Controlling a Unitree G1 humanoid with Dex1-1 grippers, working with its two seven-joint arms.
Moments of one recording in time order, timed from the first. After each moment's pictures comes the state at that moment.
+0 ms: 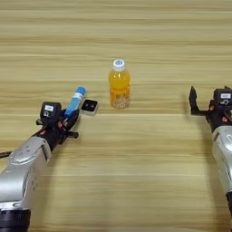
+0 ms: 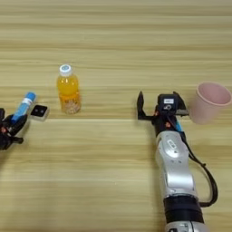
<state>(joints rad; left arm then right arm) 0.01 0.25 0.12 -0.08 -0.25 0.44 -0.29 -0.15 -0.10 -0.12 0.19 0.03 -0.08 0.01</state>
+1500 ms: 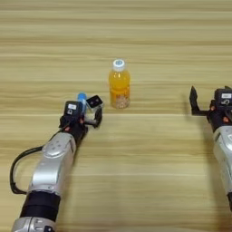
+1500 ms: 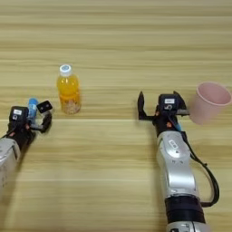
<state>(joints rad) -0.11 0.11 0.03 0.22 -0.13 0.18 -0.19 -0.15 -0.11 -0.12 0.18 0.04 -0.08 0.03</state>
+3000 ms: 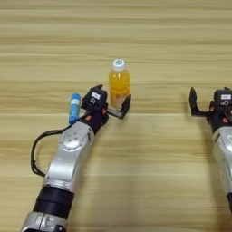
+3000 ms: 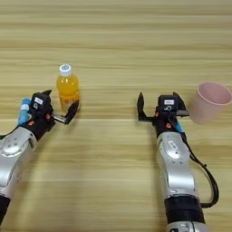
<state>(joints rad) -0.17 0.06 -0.10 0.15 -0.09 0.03 -0.30 -0.15 -0.11 -0.12 0.20 0.04 -0.10 0.03</state>
